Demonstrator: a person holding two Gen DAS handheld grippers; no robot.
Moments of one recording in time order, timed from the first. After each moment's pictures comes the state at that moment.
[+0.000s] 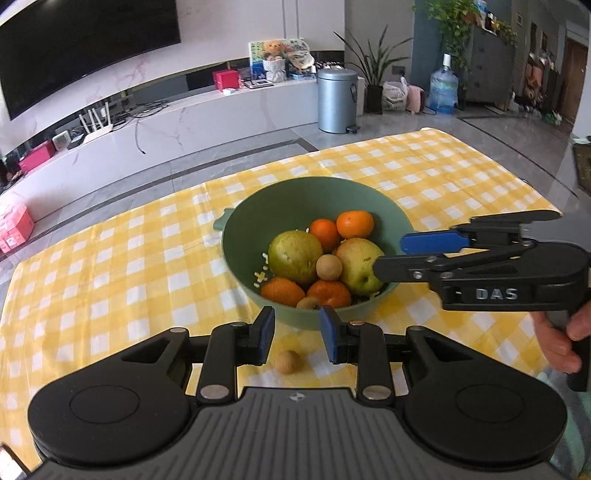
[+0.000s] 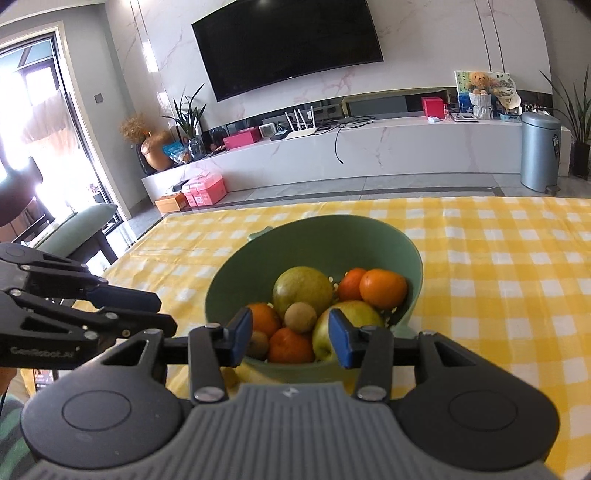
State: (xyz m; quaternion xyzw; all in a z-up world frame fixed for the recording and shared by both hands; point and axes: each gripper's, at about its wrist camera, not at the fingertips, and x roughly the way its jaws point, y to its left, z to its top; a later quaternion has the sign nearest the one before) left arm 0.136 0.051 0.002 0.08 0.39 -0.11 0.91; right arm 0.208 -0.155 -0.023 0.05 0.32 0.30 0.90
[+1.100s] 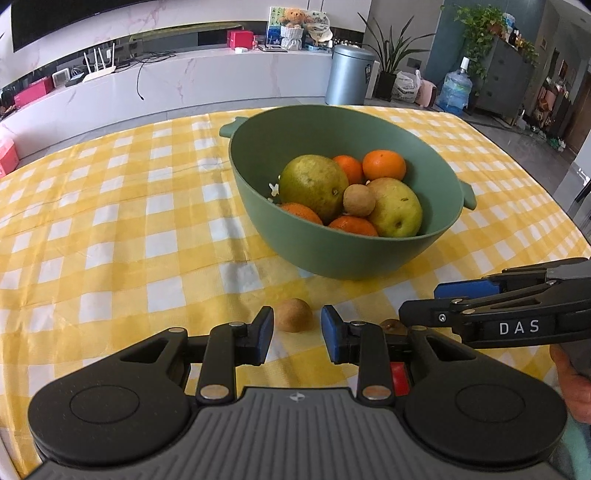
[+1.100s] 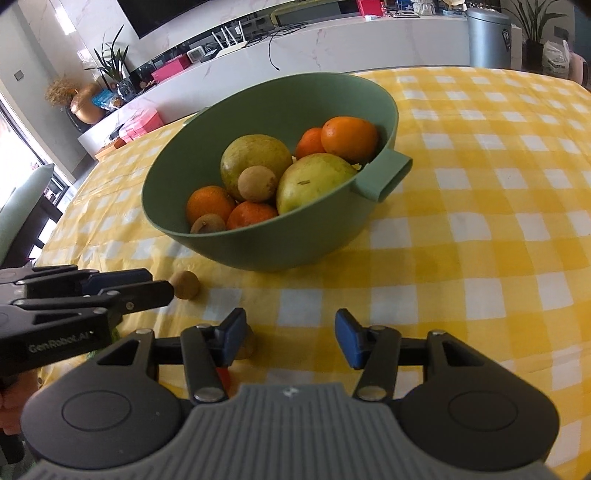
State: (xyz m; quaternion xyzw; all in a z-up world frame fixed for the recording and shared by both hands) left arm 0.148 0.083 -0.069 0.00 0.43 -0.11 0.89; right arm 0.211 -0.131 -0.084 0.07 0.48 0.20 0.85
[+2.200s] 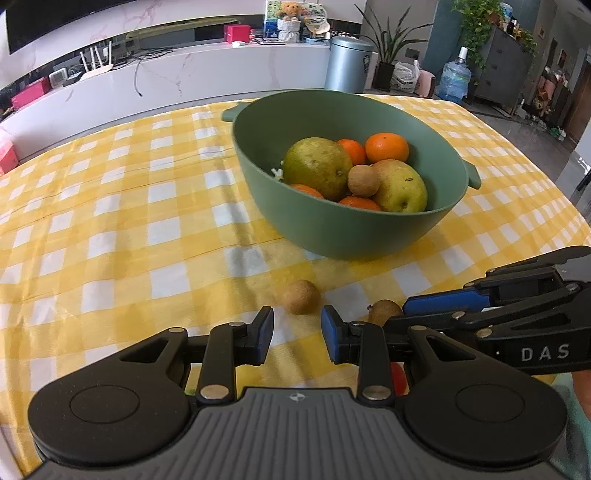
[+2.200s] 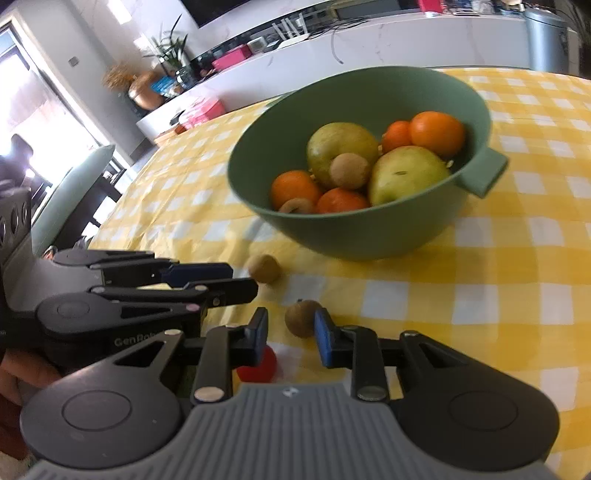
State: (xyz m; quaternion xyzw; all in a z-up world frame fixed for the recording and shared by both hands) left arm 0.141 0.088 -0.074 0.01 0.44 -0.11 0.89; right arm 0.202 -0.110 -0.081 0.08 0.47 0.31 0.82
